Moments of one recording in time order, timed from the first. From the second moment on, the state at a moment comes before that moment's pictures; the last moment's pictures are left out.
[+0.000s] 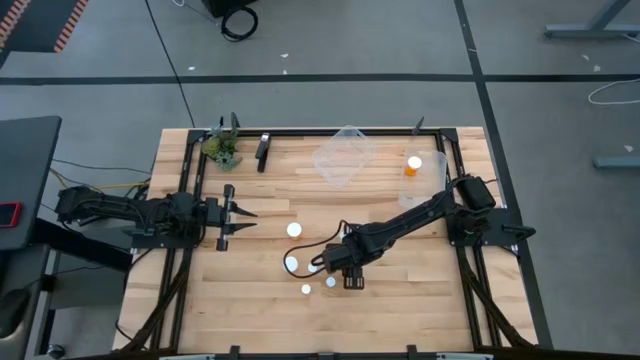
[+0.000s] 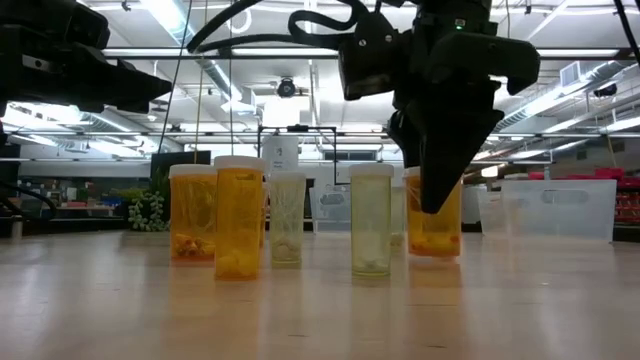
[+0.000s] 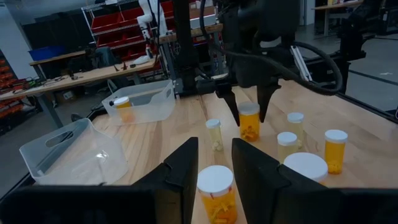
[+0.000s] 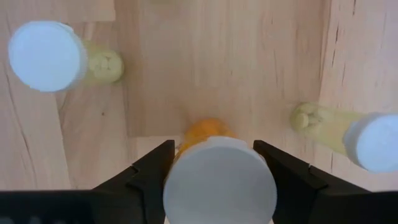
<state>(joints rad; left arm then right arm) -0.08 0.33 0.01 0.30 -0.04 0.19 0.32 1.97 1.43 -0.84 0.10 0.37</state>
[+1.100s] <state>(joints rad) -0.08 0.33 0.01 0.29 -0.04 0.19 0.10 1.54 1.26 -1.18 0.31 0.44</state>
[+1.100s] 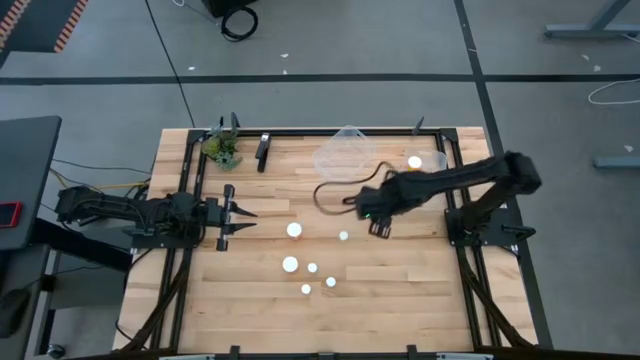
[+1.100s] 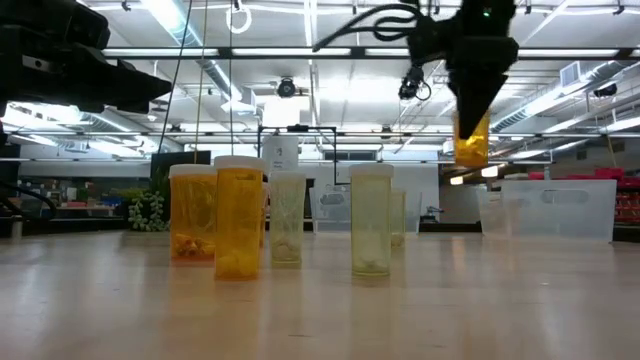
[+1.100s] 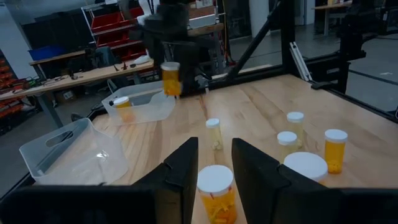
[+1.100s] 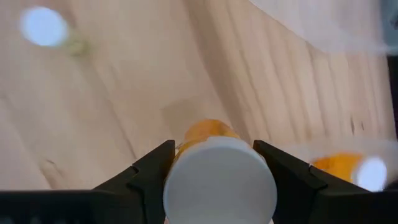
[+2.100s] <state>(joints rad) -0.08 0.33 0.01 0.29 -0.04 0.19 -0.51 1.22 0.91 -1.15 0.20 0.26</state>
